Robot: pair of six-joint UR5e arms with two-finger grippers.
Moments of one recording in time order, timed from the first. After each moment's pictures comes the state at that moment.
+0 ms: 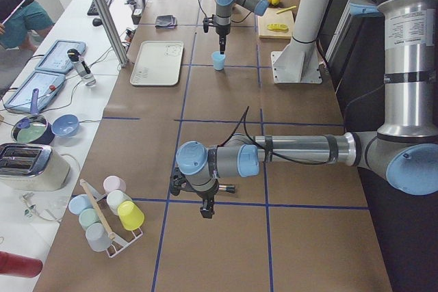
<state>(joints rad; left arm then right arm) -1.51 -1.46 -1.64 -1.49 -2.37 0.14 0.47 -0.64 1.58 -1.81 1.83 1.18</state>
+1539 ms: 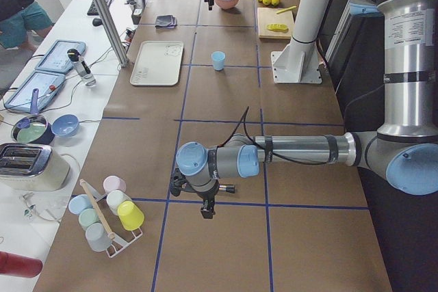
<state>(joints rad) -1.51 -1.46 -1.64 -1.49 -2.38 0.14 0.94 -1.29 1.93 -1.65 2.12 0.43</state>
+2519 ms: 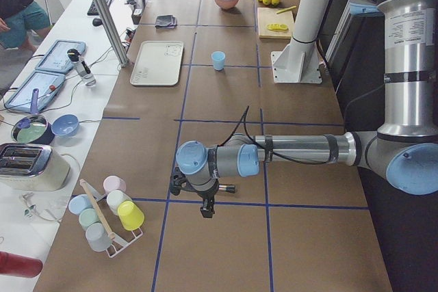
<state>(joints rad) -1.51 -1.46 -1.64 -1.49 -2.38 0.14 1.10 -1.84 1.98 -1.34 2.23 0.23</state>
